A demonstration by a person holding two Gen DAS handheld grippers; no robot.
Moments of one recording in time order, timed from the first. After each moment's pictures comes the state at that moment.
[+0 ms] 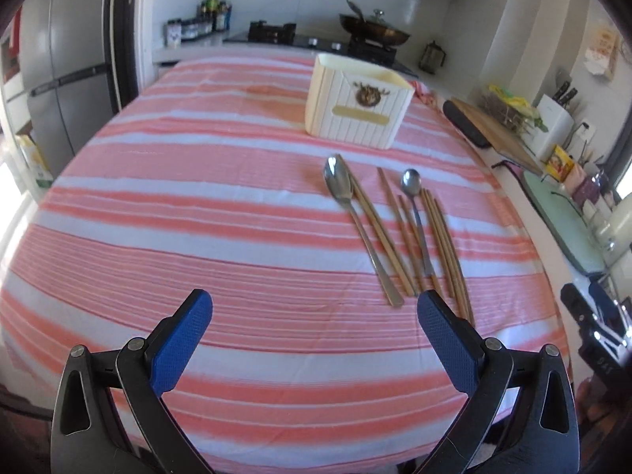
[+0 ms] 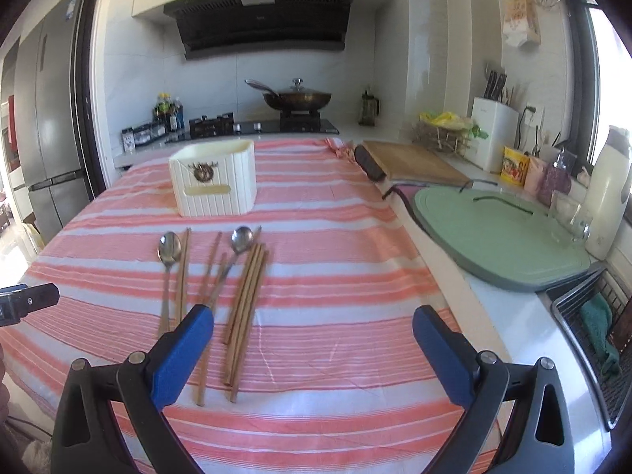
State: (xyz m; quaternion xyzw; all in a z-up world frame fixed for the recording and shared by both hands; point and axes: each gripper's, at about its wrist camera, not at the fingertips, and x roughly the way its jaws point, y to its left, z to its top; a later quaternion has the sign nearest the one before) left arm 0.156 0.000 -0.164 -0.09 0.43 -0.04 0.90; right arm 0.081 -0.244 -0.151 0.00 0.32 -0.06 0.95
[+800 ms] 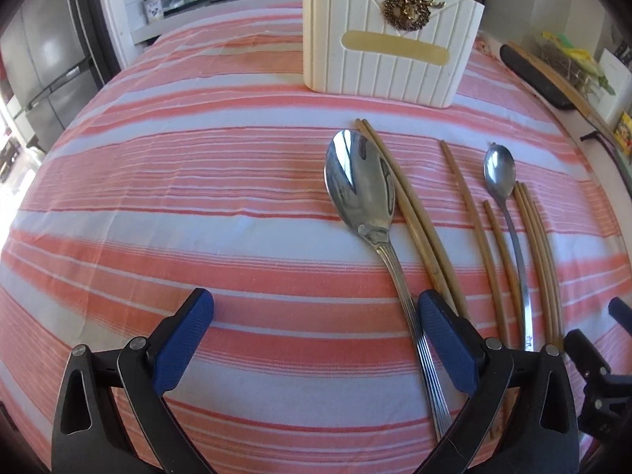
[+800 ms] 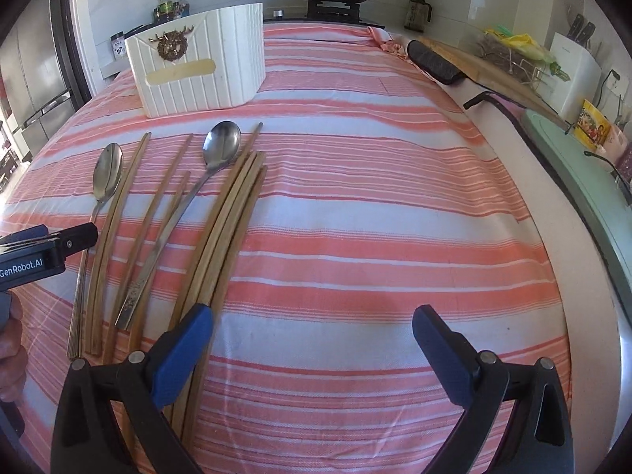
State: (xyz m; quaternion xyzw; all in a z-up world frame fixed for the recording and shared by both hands) left arm 0.290 -0.046 -0.242 -0.01 0.49 0.02 0.87; right arm 0.221 -0.240 -0.249 -0.03 0.48 -0.01 0.88
